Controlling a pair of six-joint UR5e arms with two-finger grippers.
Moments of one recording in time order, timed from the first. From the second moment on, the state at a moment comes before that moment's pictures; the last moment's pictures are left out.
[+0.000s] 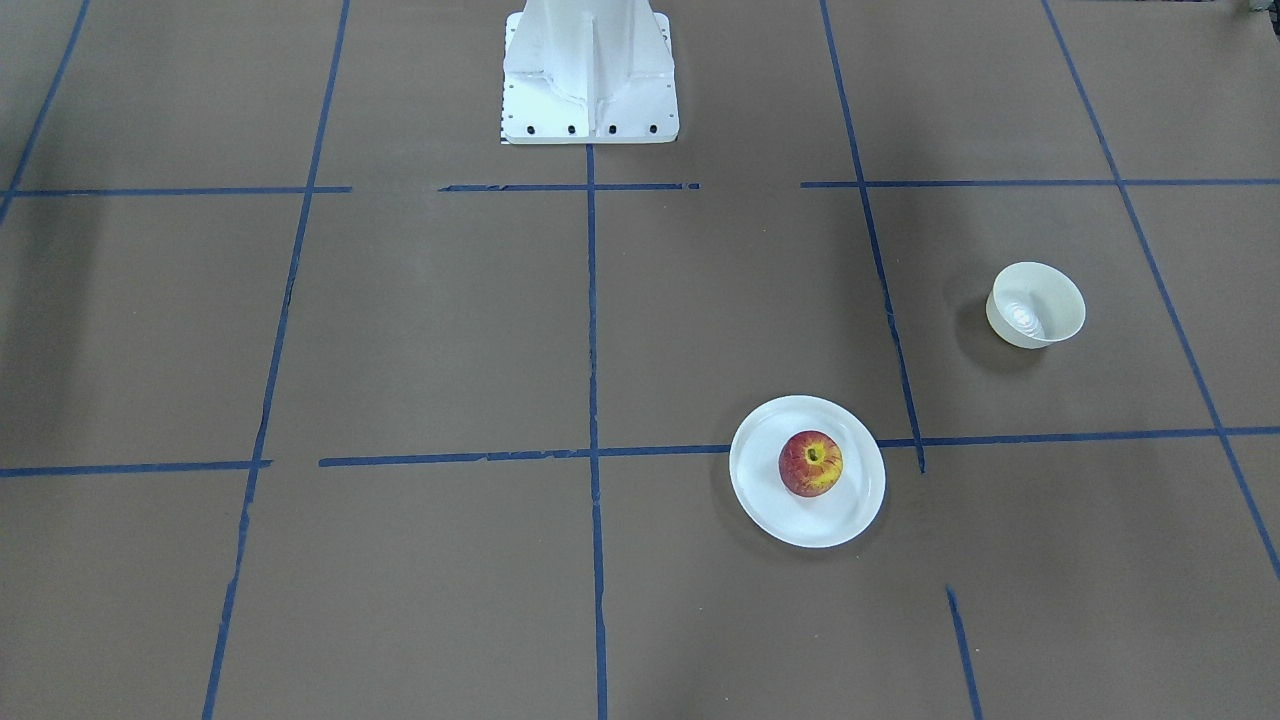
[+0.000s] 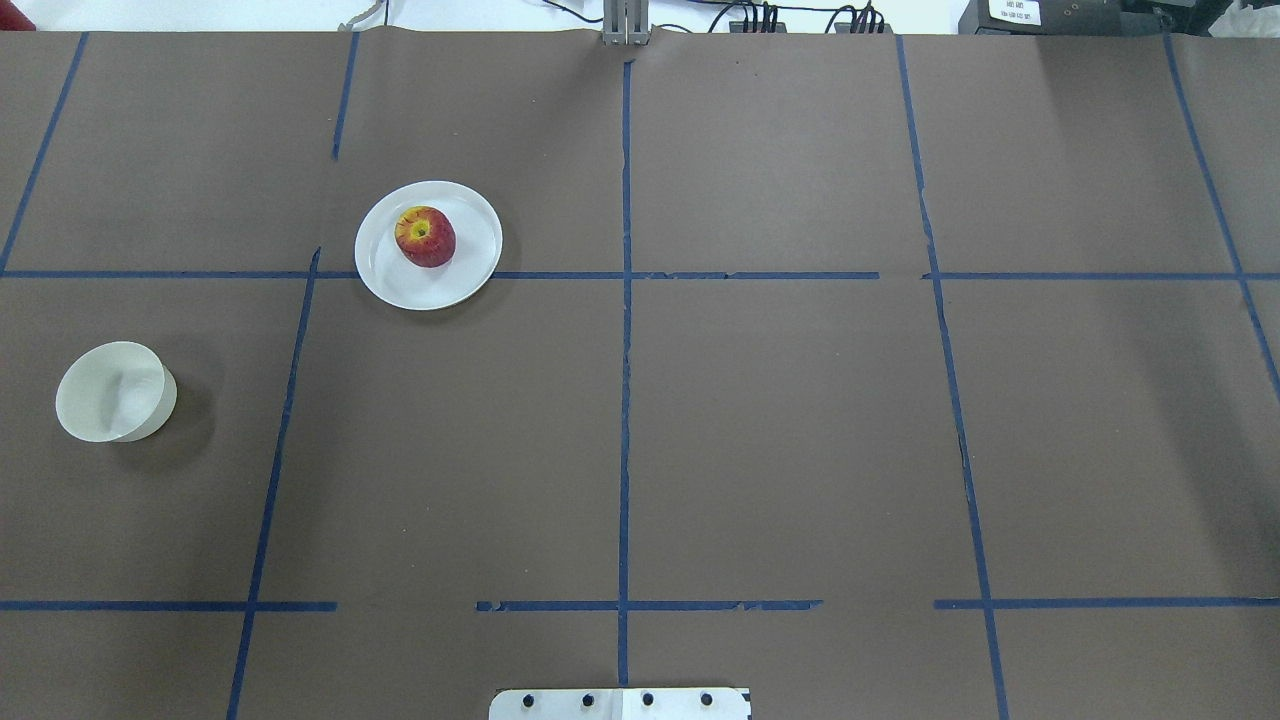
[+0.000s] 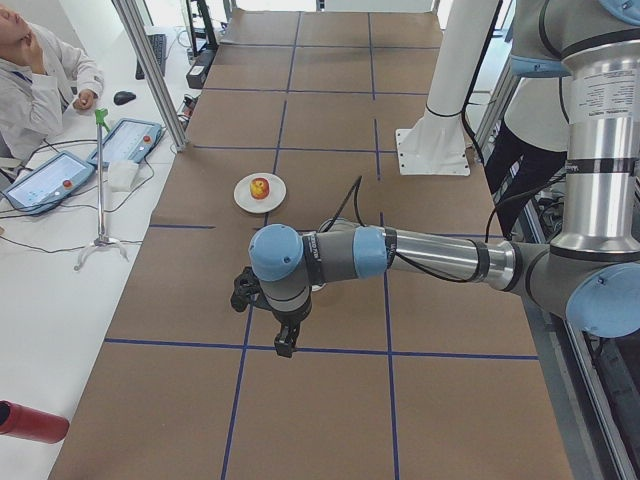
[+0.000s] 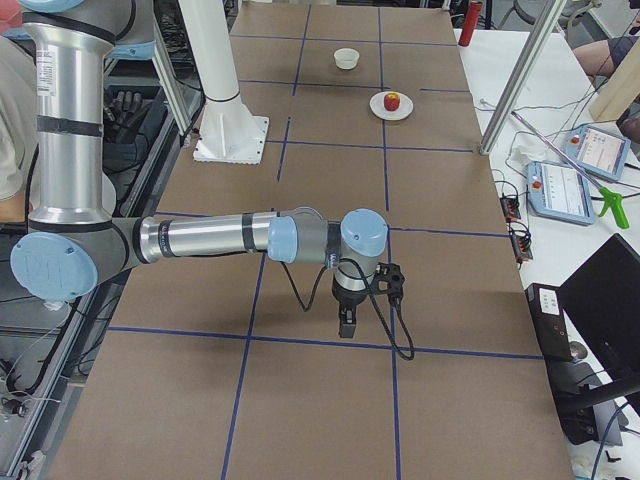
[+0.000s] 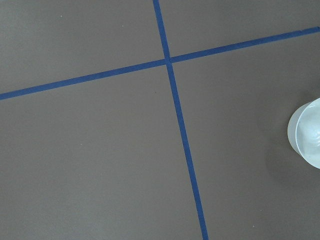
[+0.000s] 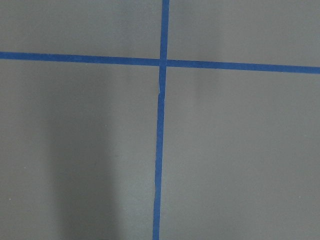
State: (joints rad) left arm -1.67 -1.52 -1.76 -1.29 -2.37 0.40; right arm 1.53 -1.65 1.77 -1.72 2.27 -0.01
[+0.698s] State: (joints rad) left arm -1.67 -1.46 -1.84 -1.30 -2.37 0.40; right arm 1.53 -1.65 1.77 -1.72 2.27 -0.01
